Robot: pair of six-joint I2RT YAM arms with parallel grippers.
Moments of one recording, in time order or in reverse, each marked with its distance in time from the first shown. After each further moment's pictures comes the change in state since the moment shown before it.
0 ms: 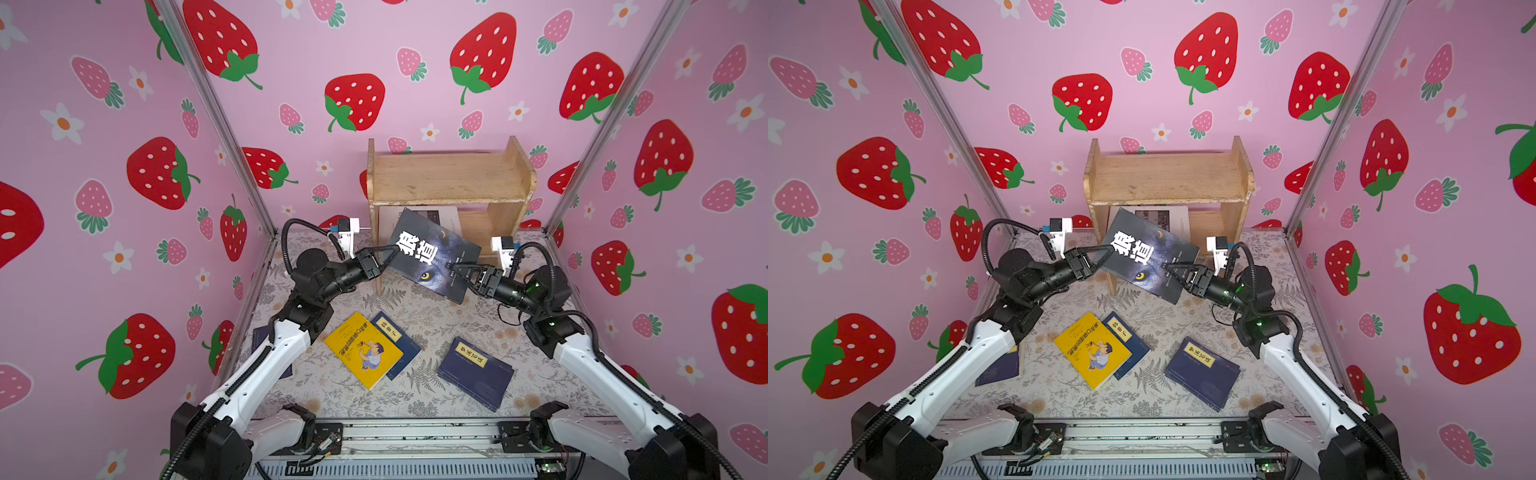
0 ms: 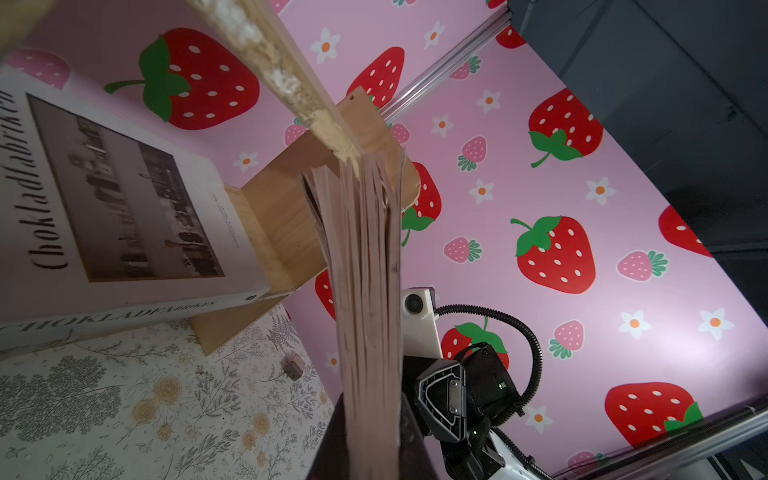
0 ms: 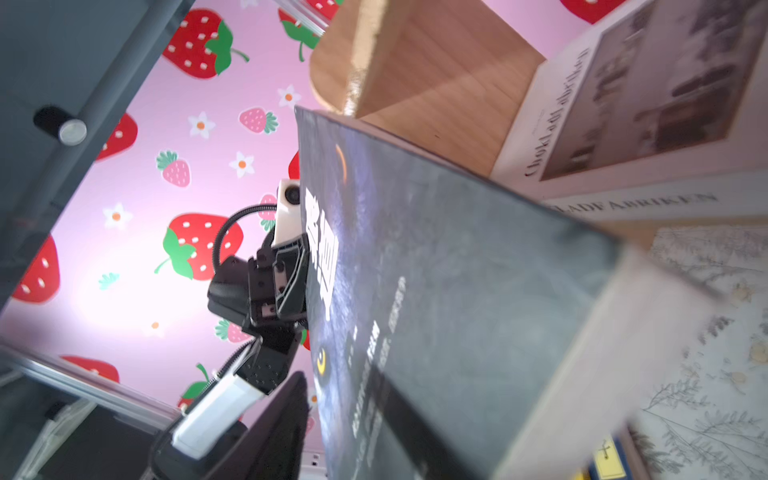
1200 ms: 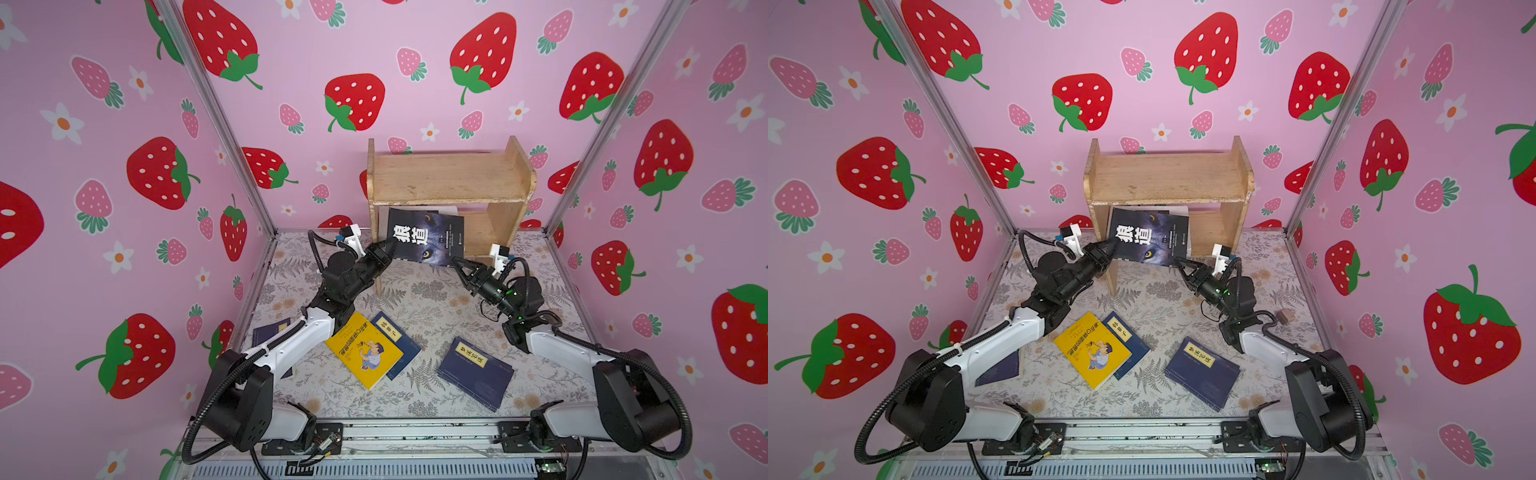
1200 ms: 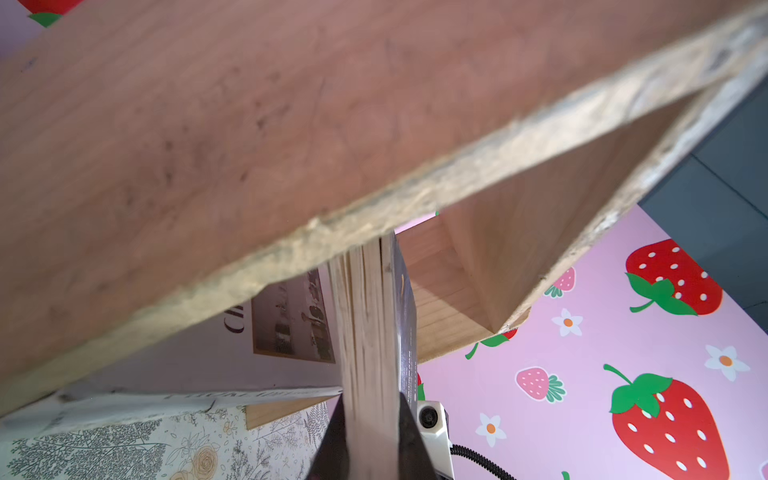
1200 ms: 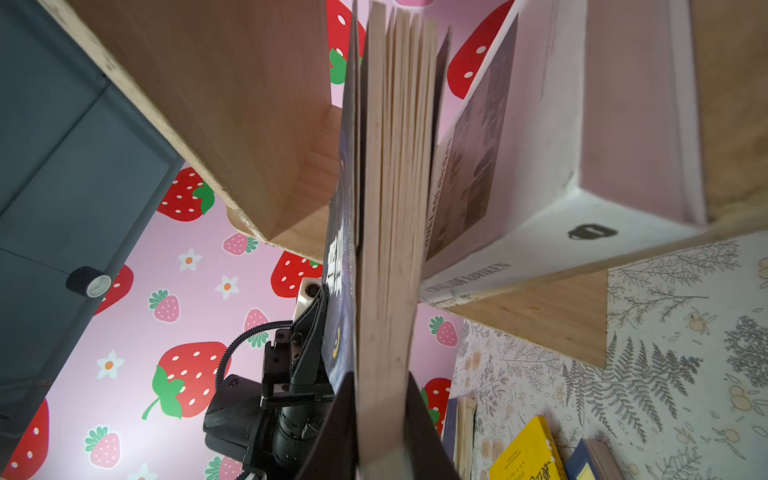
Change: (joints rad) left arm -0.044 0.254 -0.003 0.216 -0.360 -0.115; right arm -0.008 0.299 -0.132 0.536 0.240 0.269
